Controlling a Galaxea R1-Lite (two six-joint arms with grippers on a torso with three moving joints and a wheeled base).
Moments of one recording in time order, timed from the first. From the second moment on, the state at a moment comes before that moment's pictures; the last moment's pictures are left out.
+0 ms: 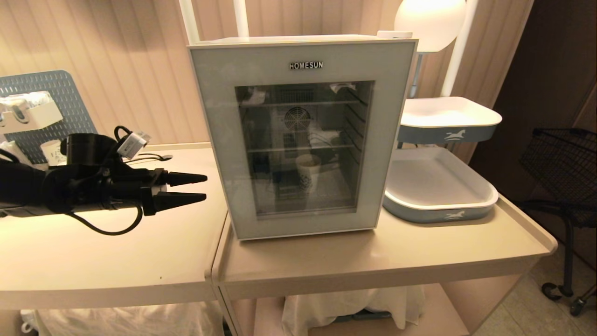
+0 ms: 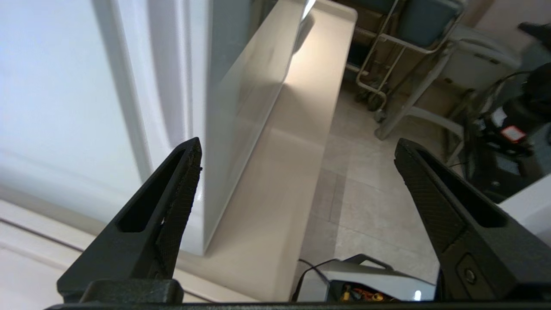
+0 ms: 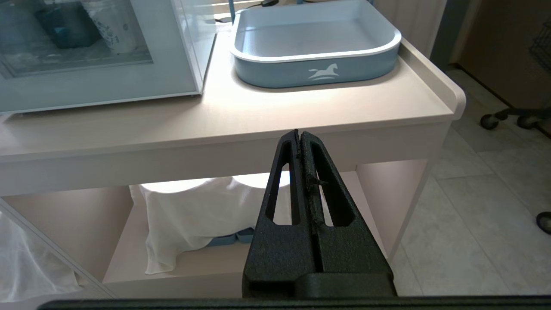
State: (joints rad) left arm 0.13 1.94 -1.18 -0.17 -1.33 0.45; right arm 0.00 0.00 0.00 0.01 0.00 0.01
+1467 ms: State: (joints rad) left arm -0.04 1.70 -0.88 -0.46 -1.26 0.21; right arm 0.00 0.00 -0.01 0.01 0.00 0.02
